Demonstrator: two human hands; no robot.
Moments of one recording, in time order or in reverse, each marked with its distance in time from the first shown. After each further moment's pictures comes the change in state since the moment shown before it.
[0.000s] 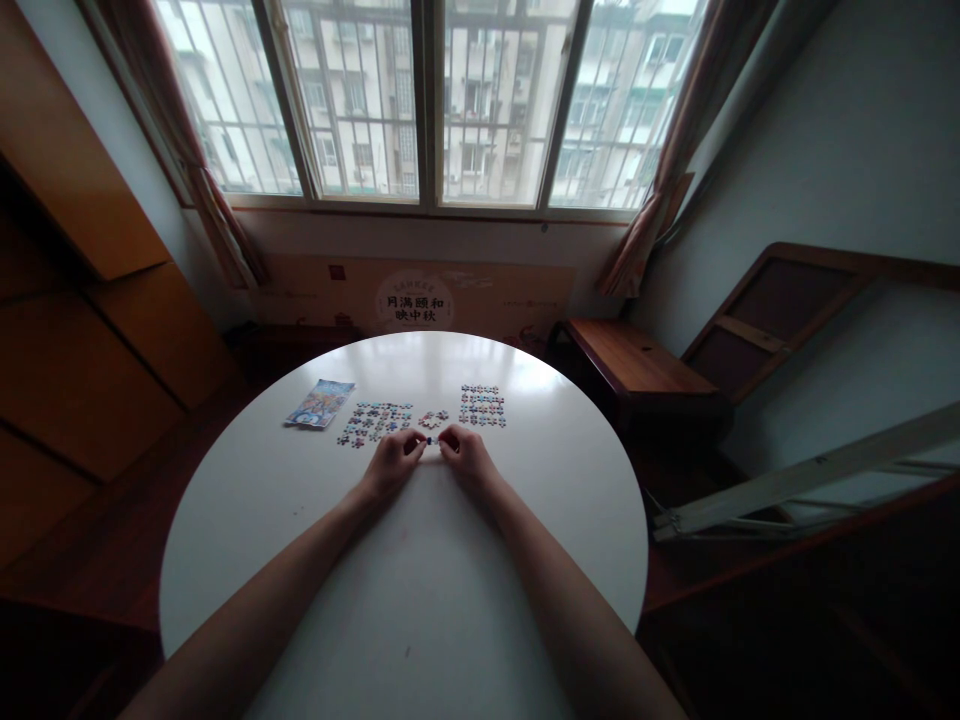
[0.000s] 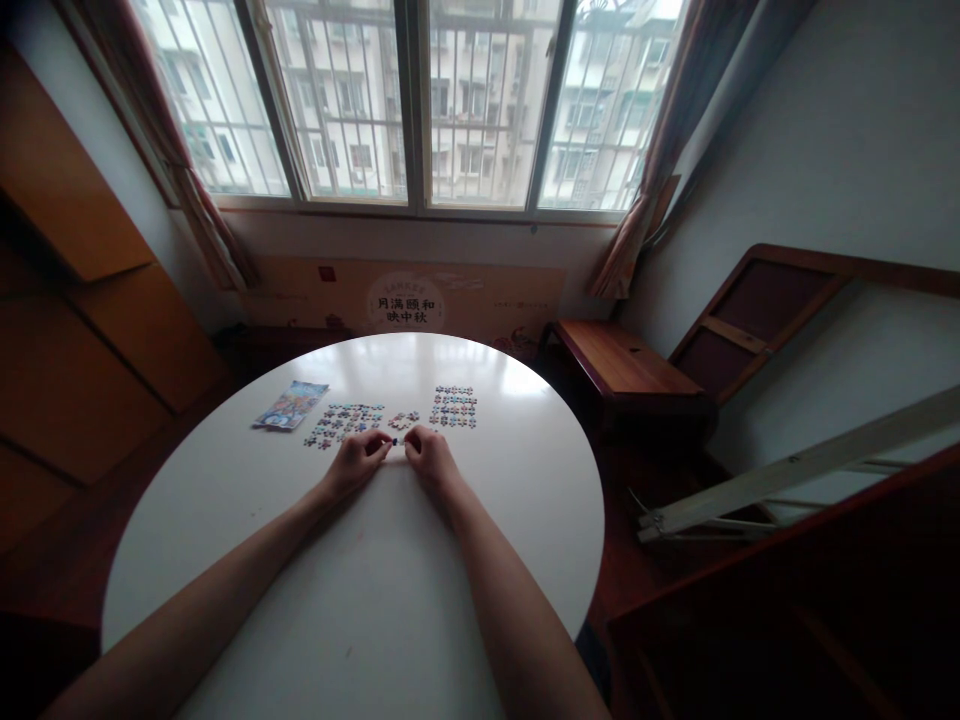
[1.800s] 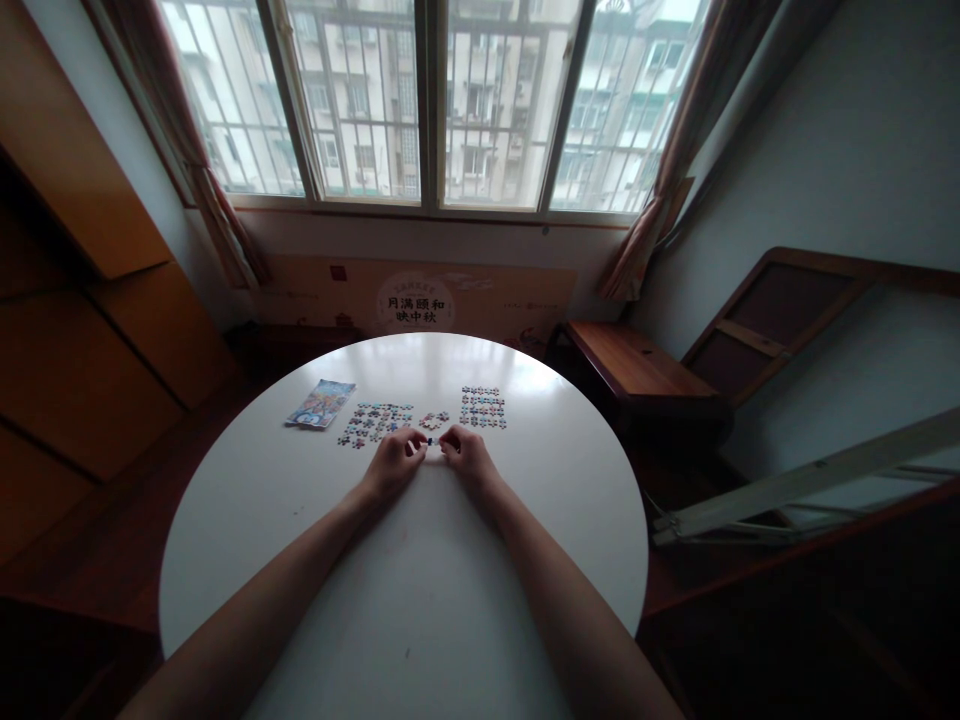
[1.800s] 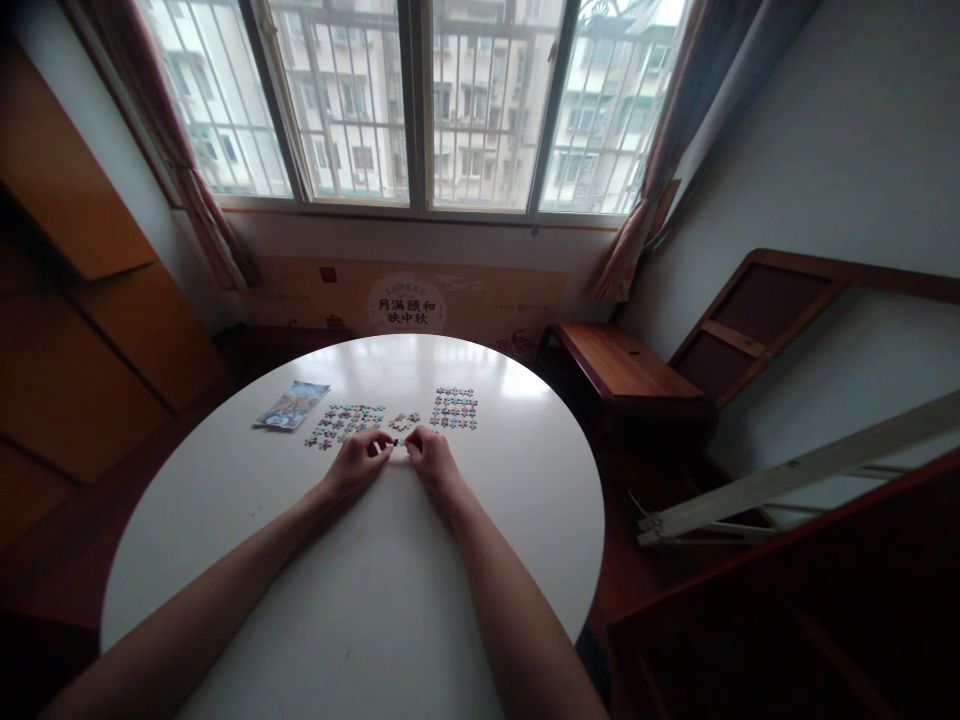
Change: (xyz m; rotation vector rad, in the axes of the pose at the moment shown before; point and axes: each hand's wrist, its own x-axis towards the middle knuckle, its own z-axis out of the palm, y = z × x) left_hand 0.000 0.003 0.000 0.042 0.037 0.045; right_hand 0.002 0.002 0.000 0.020 0.013 0.037
